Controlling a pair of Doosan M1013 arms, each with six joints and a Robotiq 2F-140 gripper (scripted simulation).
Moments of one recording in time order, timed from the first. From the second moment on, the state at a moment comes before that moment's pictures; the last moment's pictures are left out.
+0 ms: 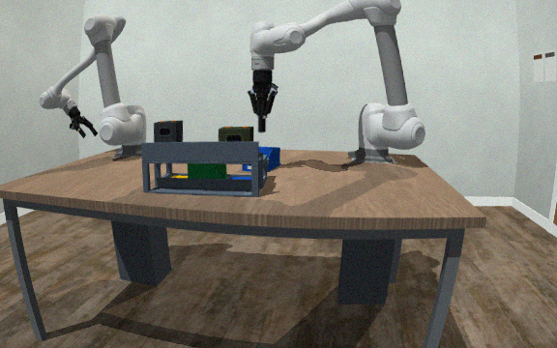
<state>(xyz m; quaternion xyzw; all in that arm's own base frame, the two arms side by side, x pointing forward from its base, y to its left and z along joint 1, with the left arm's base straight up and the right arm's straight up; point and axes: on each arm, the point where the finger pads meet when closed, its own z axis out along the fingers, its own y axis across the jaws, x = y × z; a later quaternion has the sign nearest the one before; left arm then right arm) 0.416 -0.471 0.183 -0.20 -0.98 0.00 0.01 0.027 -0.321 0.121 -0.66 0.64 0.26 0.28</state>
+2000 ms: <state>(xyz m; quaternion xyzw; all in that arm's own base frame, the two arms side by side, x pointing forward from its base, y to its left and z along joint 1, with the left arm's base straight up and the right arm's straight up) 0.384 -0.437 0.145 -0.08 -1.00 0.00 0.00 0.027 -0.321 0.121 -0.66 0.64 0.26 0.28</state>
